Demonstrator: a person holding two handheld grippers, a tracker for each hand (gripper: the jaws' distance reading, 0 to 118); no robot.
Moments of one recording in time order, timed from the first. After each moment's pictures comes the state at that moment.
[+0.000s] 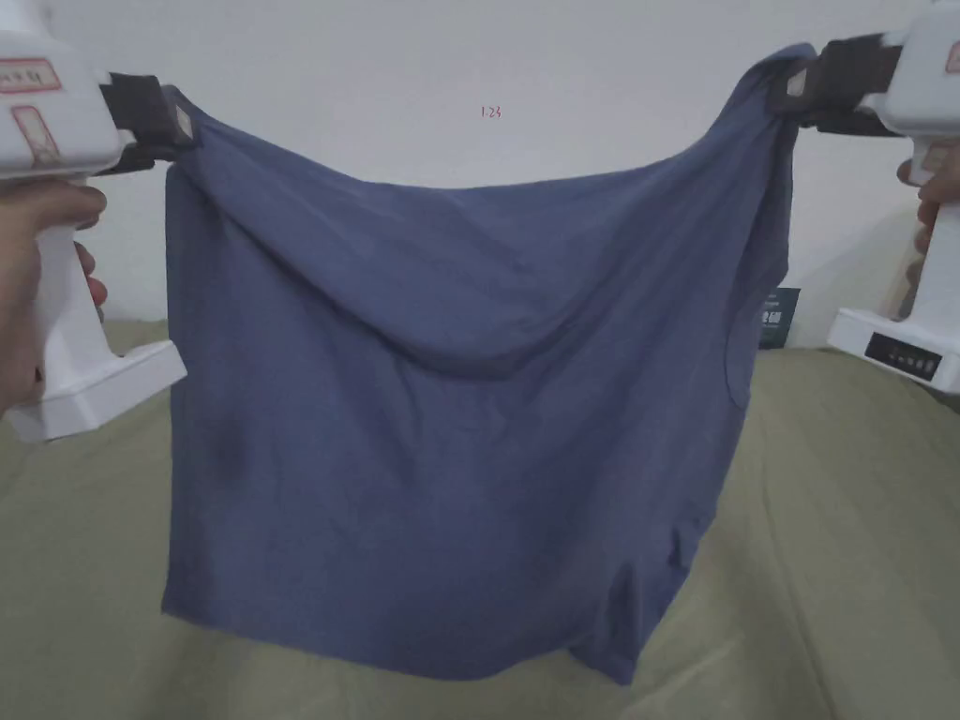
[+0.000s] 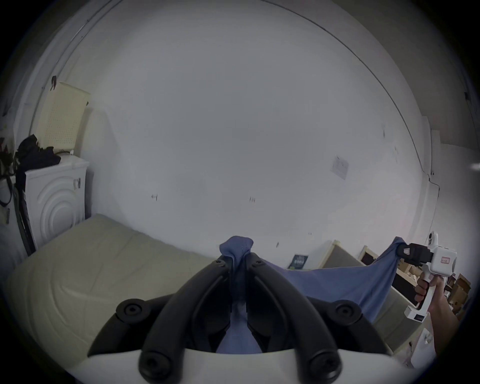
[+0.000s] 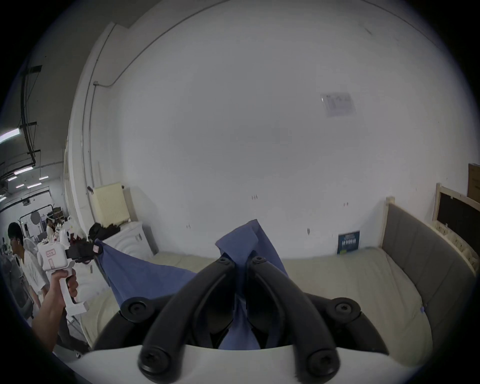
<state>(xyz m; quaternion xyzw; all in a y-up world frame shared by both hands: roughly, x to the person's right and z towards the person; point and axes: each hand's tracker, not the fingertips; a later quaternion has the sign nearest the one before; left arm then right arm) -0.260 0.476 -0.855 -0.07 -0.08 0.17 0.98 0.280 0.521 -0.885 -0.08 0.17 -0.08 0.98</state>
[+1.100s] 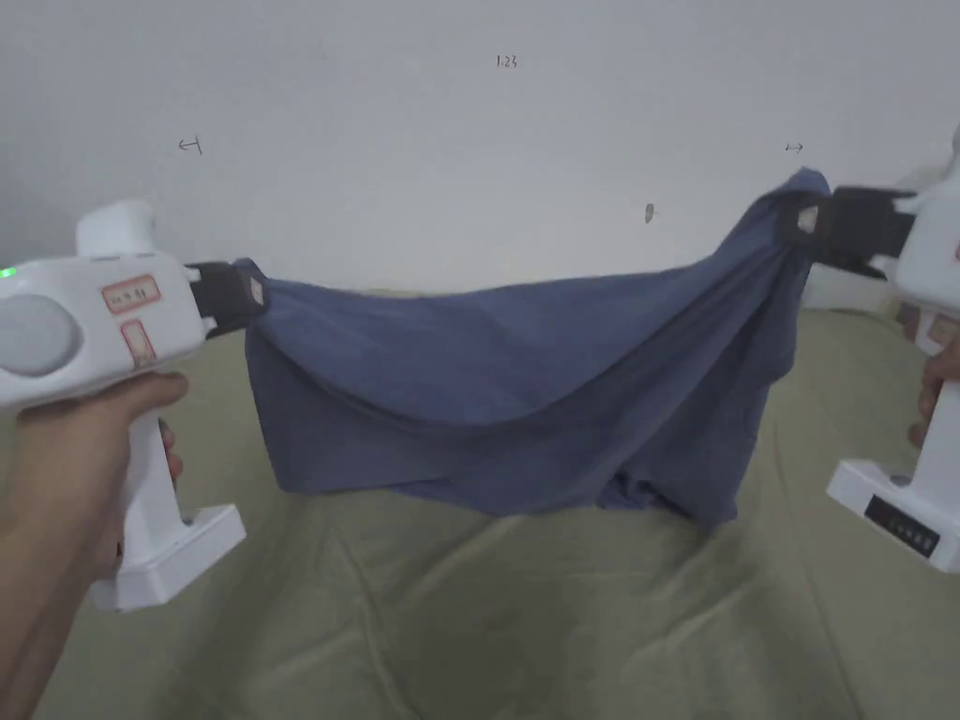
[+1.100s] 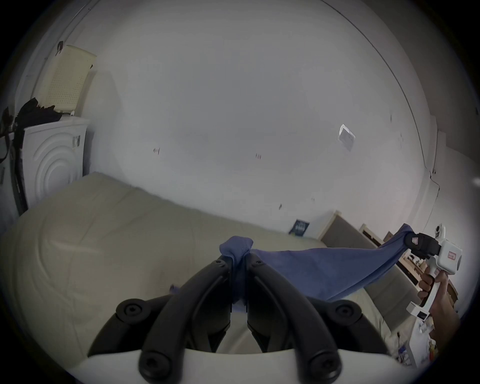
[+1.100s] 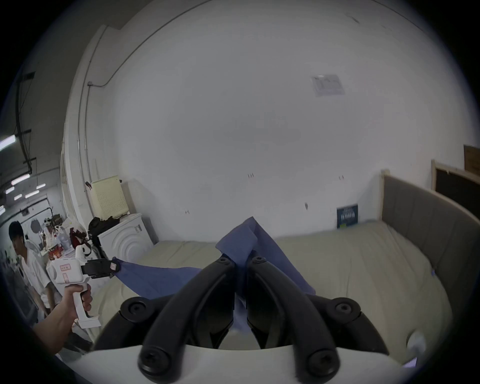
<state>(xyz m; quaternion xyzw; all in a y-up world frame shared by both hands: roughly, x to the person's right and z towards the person) -0.249 0.320 -0.800 -0.18 -0.10 0.19 0.96 0.284 0.386 -0.801 -0.13 0.14 -0.11 0.98</state>
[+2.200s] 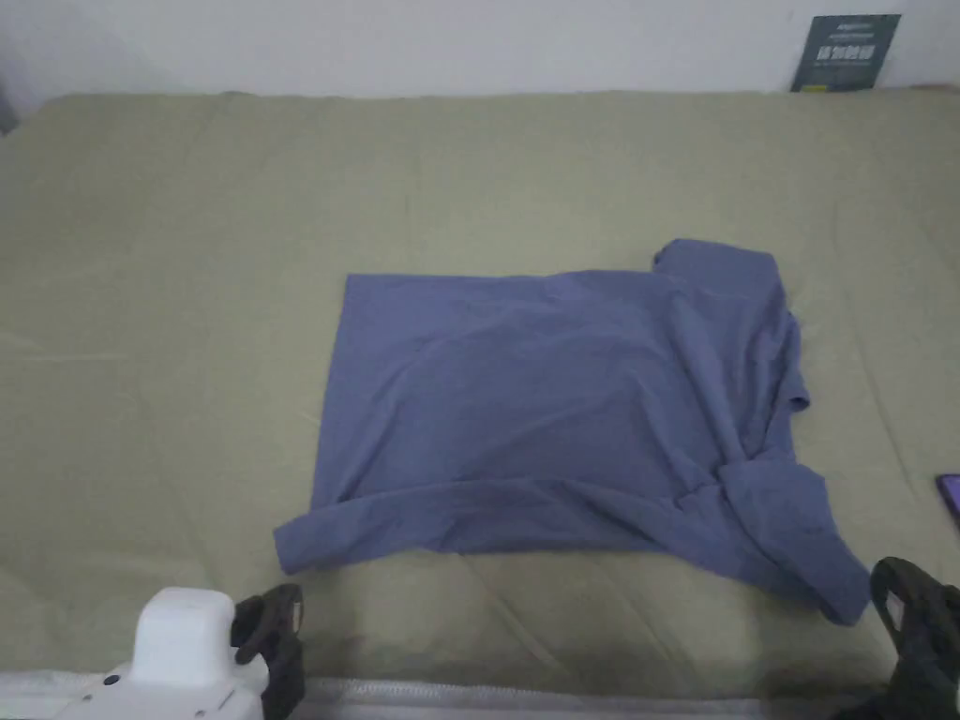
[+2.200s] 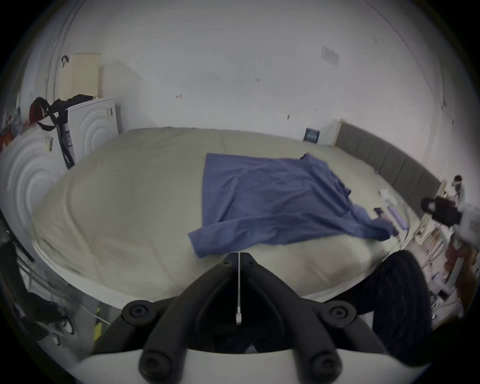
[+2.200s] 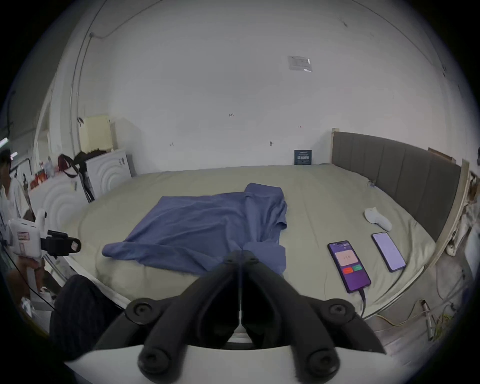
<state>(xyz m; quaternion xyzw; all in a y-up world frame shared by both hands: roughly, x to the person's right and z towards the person) -0.211 0.129 -0.449 -0.32 -0.04 0.03 0.95 0.218 0.163 -0.442 -0.21 0.04 -0.01 0.98</state>
